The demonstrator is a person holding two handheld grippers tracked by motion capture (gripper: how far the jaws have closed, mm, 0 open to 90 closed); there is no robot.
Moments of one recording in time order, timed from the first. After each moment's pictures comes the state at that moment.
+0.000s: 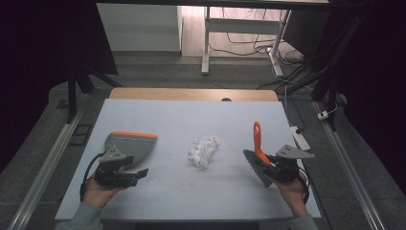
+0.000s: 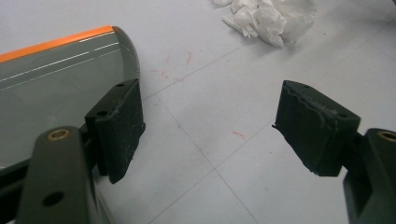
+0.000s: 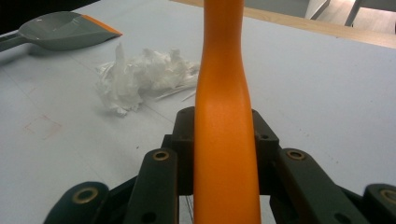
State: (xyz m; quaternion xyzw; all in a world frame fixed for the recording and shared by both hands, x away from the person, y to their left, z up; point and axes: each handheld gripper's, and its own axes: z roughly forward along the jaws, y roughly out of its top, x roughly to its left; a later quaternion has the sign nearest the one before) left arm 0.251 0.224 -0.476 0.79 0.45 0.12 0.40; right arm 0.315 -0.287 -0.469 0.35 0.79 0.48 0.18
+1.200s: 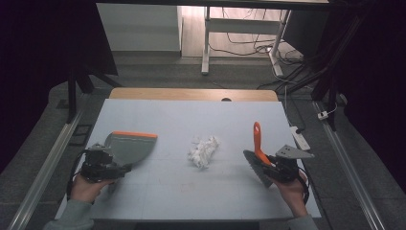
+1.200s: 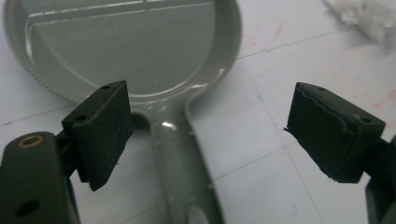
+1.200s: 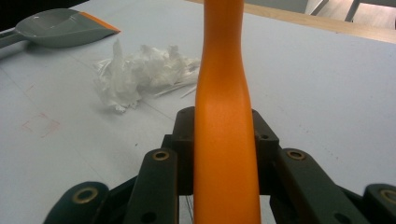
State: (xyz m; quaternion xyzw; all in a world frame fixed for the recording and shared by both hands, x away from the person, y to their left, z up) left arm 0.266 0.265 -0.484 0.74 0.58 0.10 0.31; right arm 0.315 -0.288 -0.471 0.35 0.79 0.47 0.18
